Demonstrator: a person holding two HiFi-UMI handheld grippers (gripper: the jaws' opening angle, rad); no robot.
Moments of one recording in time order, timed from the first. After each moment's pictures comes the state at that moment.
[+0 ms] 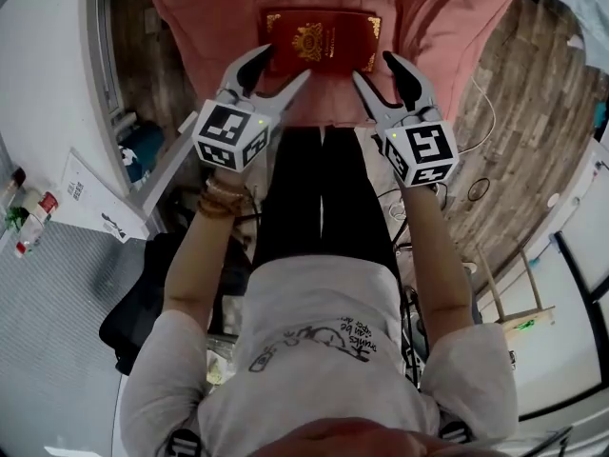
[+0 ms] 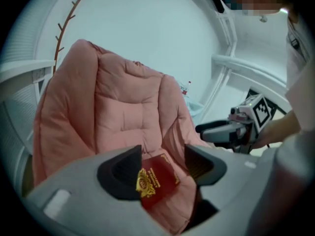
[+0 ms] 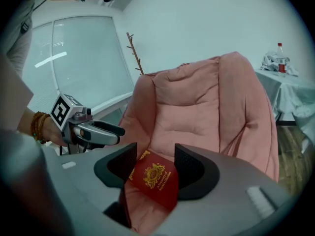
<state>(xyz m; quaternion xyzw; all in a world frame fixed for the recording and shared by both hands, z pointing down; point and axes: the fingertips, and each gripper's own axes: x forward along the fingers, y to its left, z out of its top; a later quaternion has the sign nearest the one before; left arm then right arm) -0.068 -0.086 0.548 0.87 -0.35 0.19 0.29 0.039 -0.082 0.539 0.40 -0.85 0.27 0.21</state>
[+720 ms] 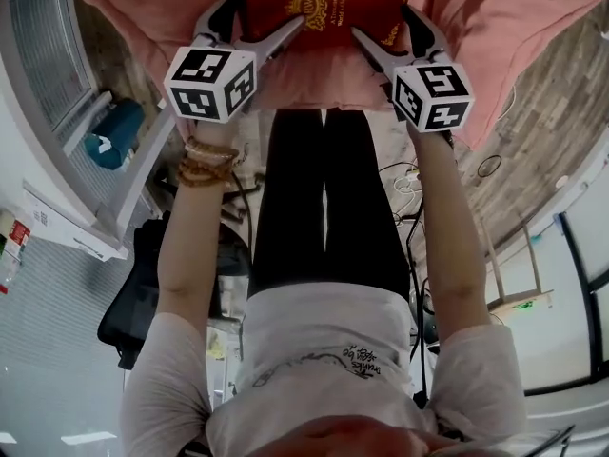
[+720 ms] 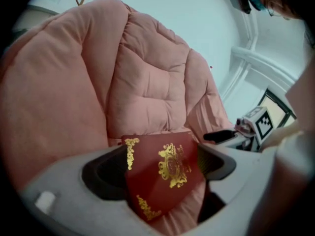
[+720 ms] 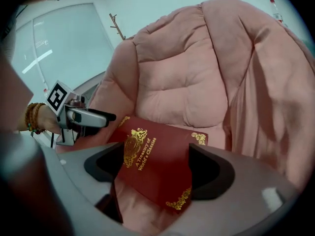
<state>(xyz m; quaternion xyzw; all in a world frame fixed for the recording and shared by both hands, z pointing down) -0.105 -0.109 0.727 0.82 -0.38 0.23 0.36 0.035 -0.086 0.748 0.38 -0.82 0.35 0.26</state>
